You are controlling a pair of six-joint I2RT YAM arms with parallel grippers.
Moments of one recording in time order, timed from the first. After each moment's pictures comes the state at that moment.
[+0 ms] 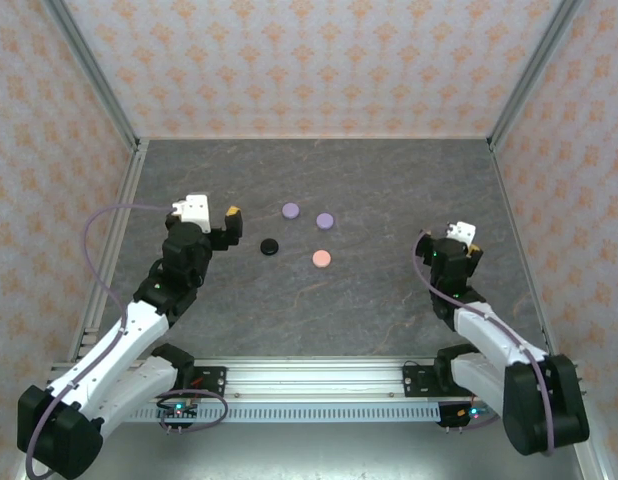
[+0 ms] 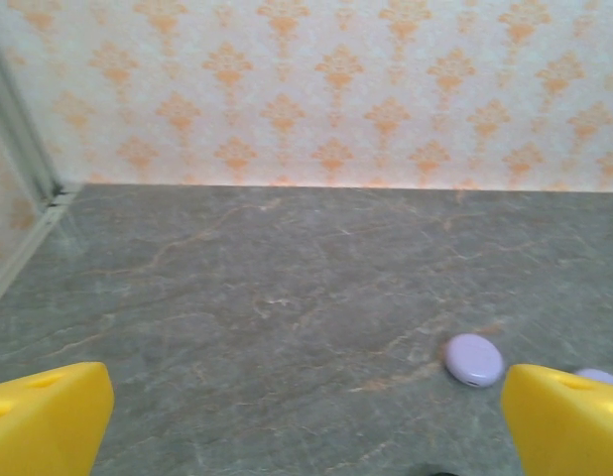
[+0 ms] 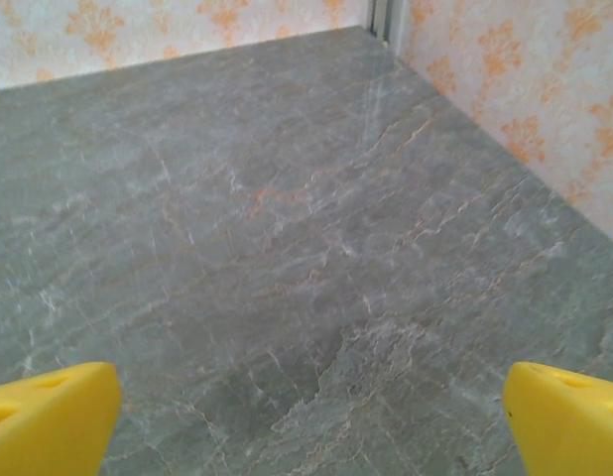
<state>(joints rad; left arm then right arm) -0.35 0.83 0.57 0.00 -0.42 -0.15 0.17 1.01 0.27 0.30 0.46 0.24</state>
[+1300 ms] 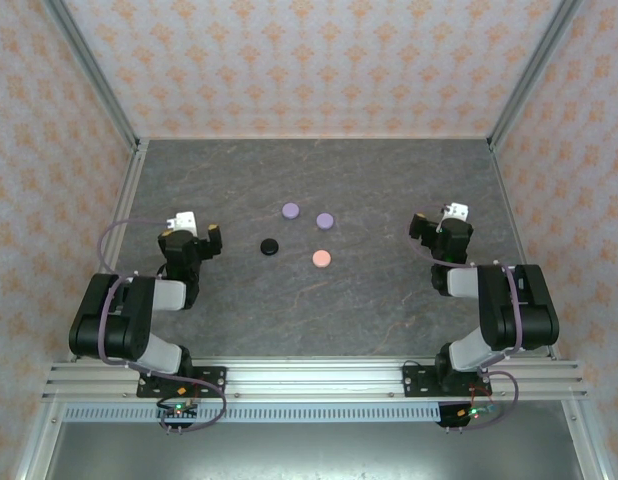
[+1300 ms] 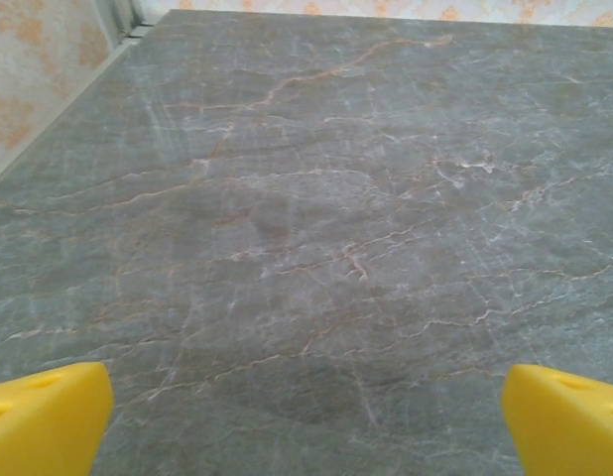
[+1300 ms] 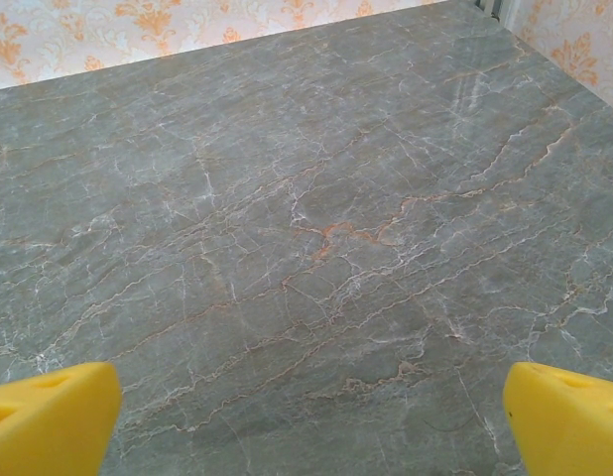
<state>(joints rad) 0.01 1.48 0.34 0.73 -0.23 -0.08 0.00 1.52 0.42 0.69 0.15 0.17</state>
